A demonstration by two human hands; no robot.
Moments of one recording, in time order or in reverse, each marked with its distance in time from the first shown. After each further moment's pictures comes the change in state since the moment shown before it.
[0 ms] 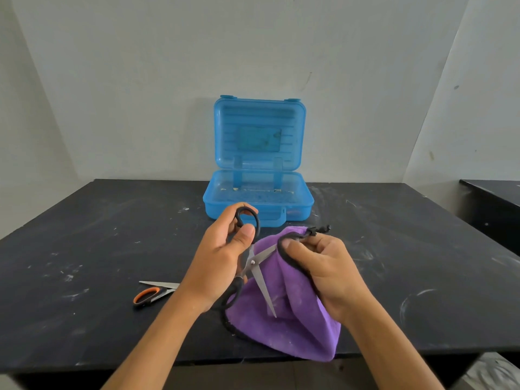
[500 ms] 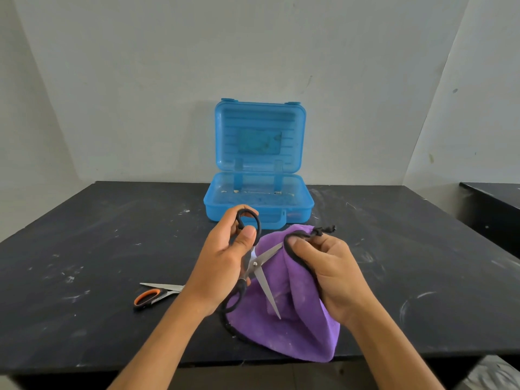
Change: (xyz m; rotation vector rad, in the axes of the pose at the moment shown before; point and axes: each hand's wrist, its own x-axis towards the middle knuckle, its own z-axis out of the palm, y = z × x) left_hand -0.002 0.000 0.004 -0.014 0.021 0.011; right_hand 0.001 -0.001 -0.003 0.123 0.022 0.004
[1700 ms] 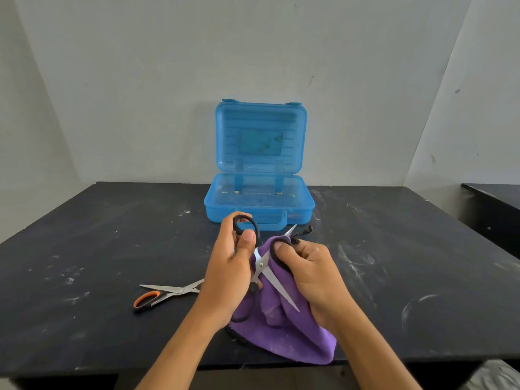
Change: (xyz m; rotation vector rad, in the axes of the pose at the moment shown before) left_hand -0.005 -0.012 0.019 -0.094 0.138 -0.105; right_hand 0.007 0.017 0.017 -0.208 -0.006 -0.049
